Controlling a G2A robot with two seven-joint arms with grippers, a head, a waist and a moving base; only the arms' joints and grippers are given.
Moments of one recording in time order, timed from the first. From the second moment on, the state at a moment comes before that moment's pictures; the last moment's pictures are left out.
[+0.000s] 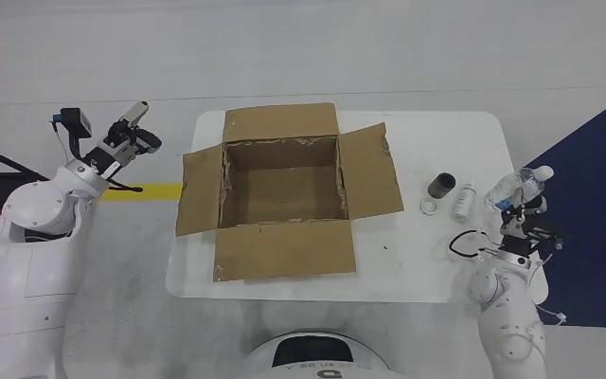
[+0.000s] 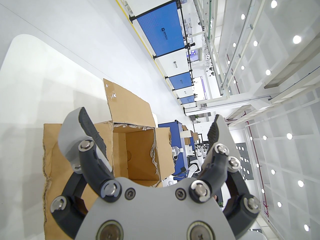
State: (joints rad) left arm 1.32 -0.95 -1.67 -1.51 -0.32 -0.05 -0.69; right arm -1.53 -1.27 1.84 -1.04 -1.24 -0.05 -0.84
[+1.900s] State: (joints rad) left arm 1.32 -0.95 -1.67 -1.51 -0.32 -0.05 -0.69; right arm -1.66 -1.24 1.91 -1.13 -1.29 -0.16 -0.81
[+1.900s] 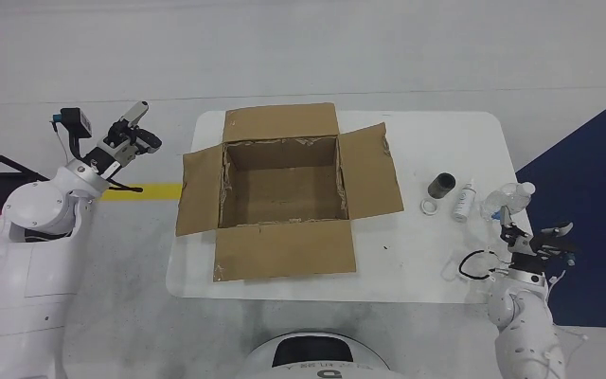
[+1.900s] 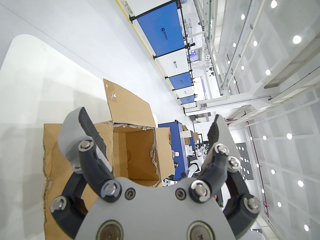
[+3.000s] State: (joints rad) left arm 1.32 -0.95 -1.67 -1.51 -0.32 -0.05 -0.69; right arm -1.58 -1.18 1.97 -1.05 -1.49 -0.48 -0.70
